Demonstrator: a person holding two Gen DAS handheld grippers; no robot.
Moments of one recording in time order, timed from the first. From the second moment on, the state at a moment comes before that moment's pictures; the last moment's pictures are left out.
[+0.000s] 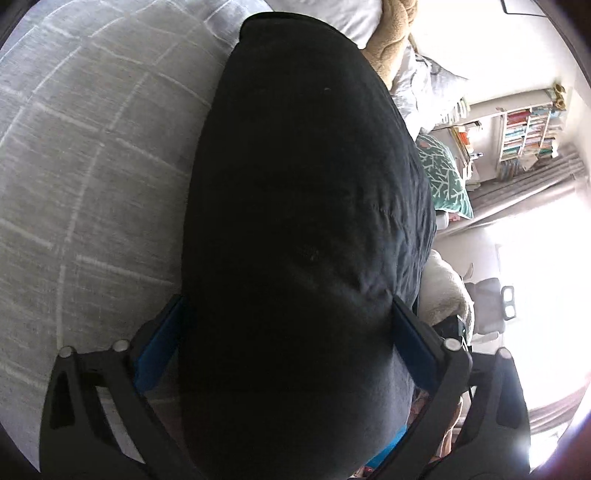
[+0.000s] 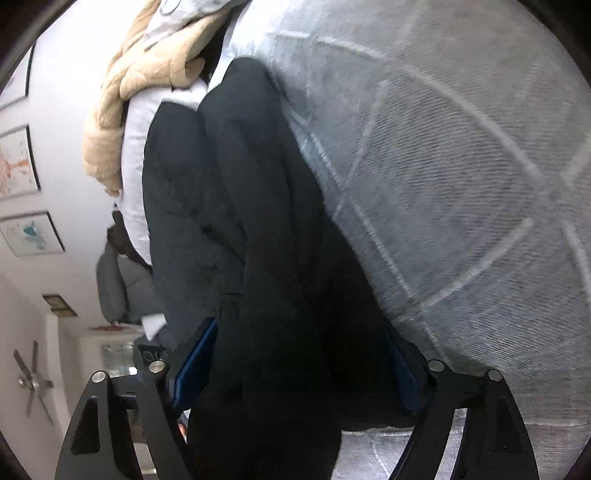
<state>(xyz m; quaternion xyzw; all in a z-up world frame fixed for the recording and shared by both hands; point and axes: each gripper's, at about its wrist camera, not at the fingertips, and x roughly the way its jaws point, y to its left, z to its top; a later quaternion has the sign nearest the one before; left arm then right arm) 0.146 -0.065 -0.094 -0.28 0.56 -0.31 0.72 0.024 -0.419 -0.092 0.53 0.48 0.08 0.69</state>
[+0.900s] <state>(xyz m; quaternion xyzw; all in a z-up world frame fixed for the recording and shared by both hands) 0.114 0.044 -0.005 -0.12 0.46 -0.19 0.86 0.091 -0.278 0.013 0.29 0.56 0.03 0.78</state>
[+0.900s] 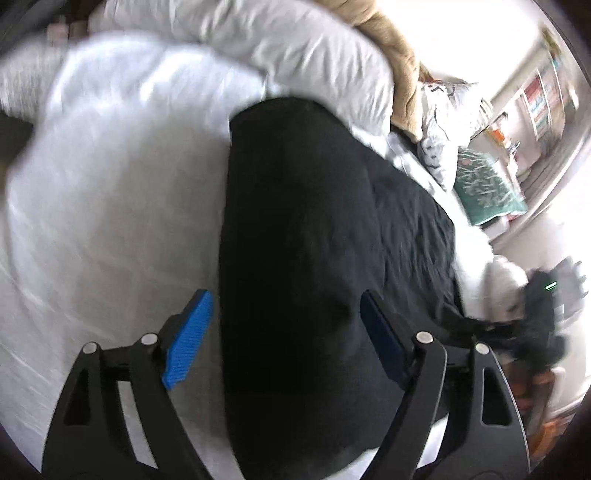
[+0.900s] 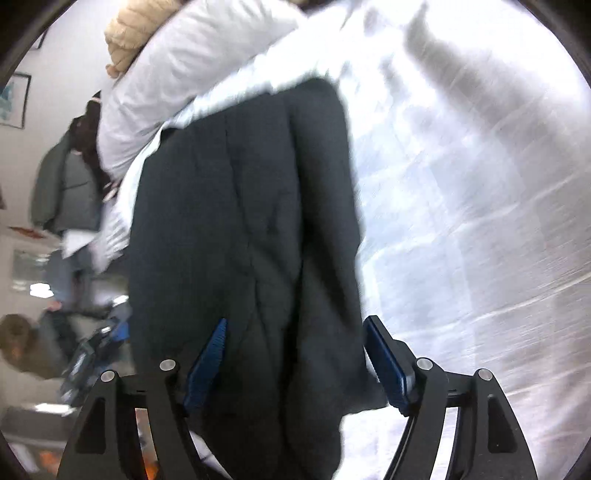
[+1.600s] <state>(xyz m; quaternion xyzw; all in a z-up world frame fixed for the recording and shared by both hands) 0.146 -0.022 -0.033 -0.06 0.39 -0.18 0.90 0.155 -0.255 -0.026 0.23 0.45 -0.07 0.86</state>
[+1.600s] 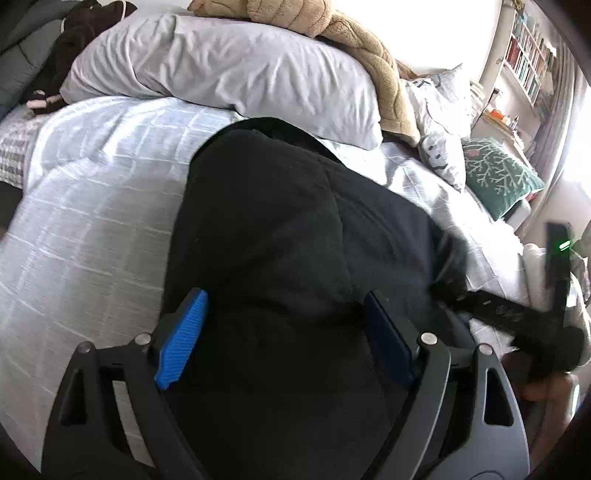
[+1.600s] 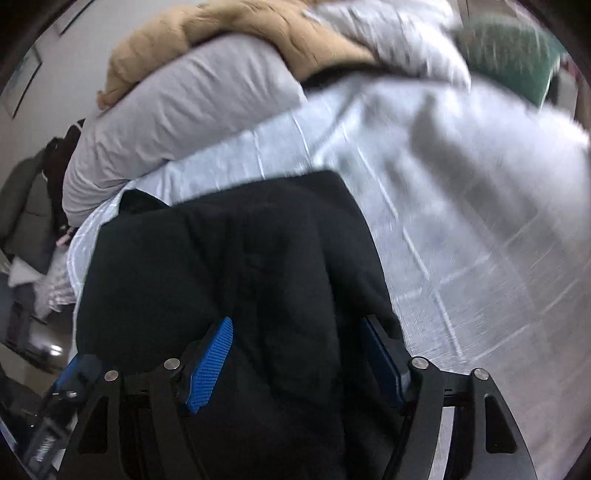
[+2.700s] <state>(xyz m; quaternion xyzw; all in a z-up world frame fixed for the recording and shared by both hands) 0.037 -0.011 0.005 0.02 0.47 -0.08 0.88 0.011 -0.225 0.062 0.13 0.46 -0.07 0.87</state>
